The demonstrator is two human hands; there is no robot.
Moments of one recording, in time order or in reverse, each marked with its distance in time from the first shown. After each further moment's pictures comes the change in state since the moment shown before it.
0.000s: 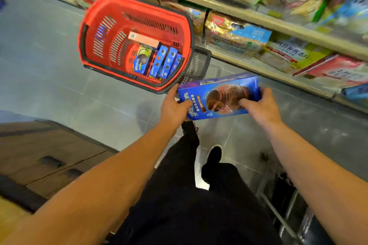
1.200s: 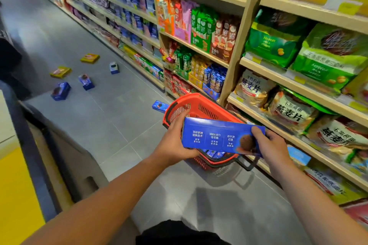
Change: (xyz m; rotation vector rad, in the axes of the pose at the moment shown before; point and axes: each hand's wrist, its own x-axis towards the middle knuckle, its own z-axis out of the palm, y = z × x) left_hand -0.124 0.014 -0.295 0.109 0.239 0.738; right_hand -0.196 -0.194 0.106 0.124 -0.138 -0.489
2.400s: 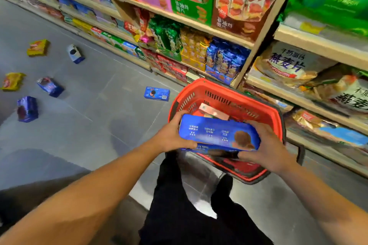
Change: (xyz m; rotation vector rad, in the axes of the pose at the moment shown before) left_hand 0.334 -0.193 -0.068 0.090 -0.624 -0.415; right_hand 0.247 0.002 0.179 -0.513 -0.328 -0.124
